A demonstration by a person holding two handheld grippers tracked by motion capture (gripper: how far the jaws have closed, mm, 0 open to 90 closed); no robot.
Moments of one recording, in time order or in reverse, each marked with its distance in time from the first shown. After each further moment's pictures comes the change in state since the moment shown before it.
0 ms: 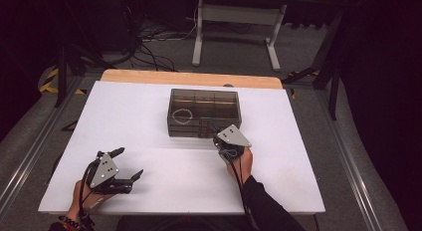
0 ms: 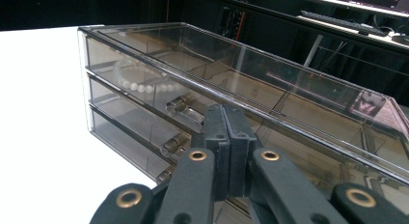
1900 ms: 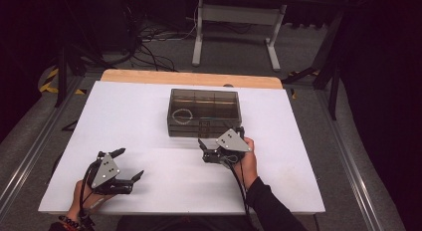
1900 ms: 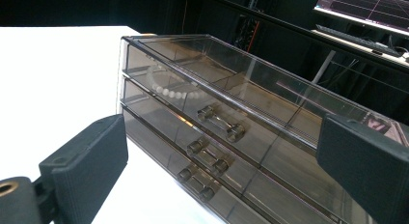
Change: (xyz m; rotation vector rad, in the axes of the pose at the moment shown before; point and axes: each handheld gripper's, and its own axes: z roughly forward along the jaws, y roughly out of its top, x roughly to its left) left arm -0.002 0.000 0.001 0.012 -0.007 0.009; right arm 0.009 0.009 -0.017 -0.009 0.053 -0.079
